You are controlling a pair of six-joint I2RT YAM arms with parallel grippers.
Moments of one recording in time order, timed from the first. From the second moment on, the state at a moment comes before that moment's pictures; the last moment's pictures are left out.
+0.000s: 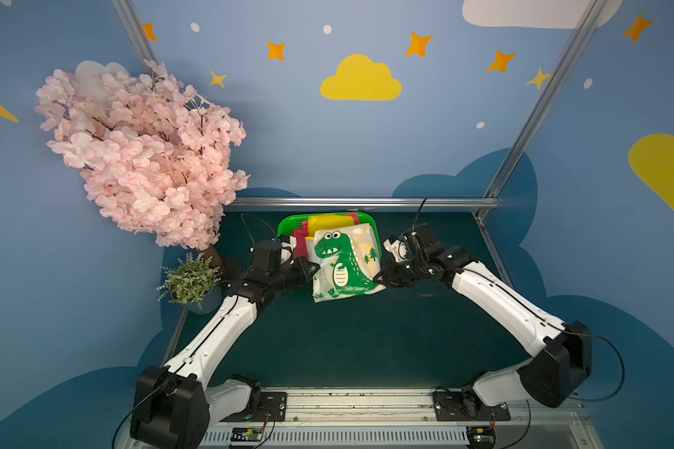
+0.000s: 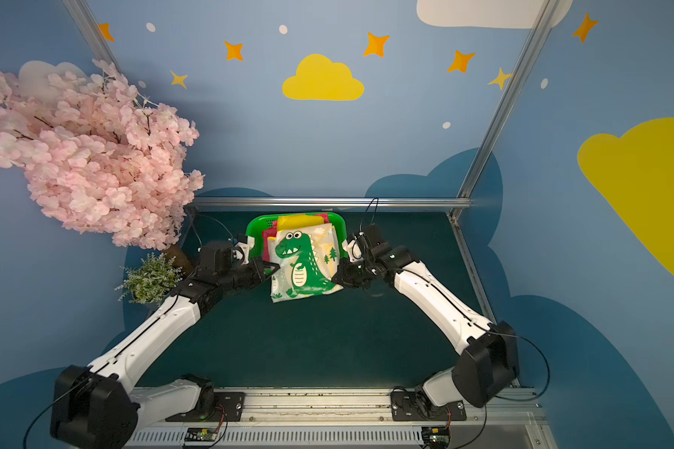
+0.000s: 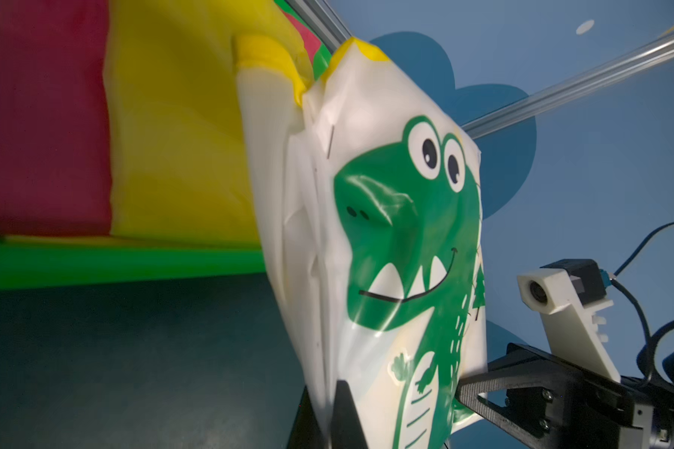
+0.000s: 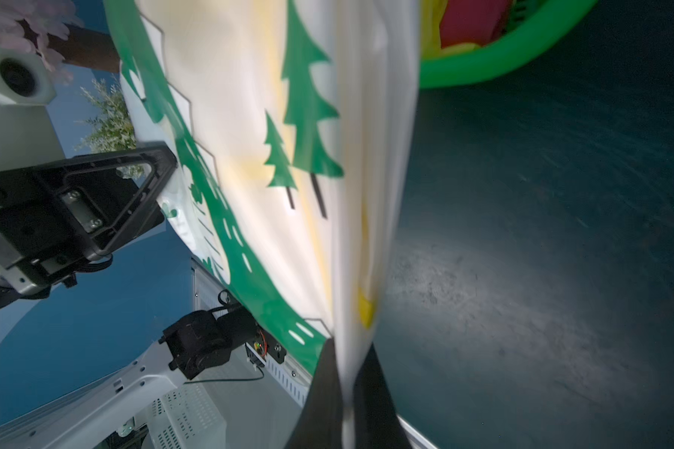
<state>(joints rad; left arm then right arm) -0.23 1.25 0.91 -0.23 0.50 -0.75 0.59 1.53 1.37 -0.79 -0.46 0.62</state>
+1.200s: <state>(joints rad) -0.06 1.95 1.48 -0.41 0.53 -0.50 0.48 2.11 1.80 -0.72 -0.48 0.59</state>
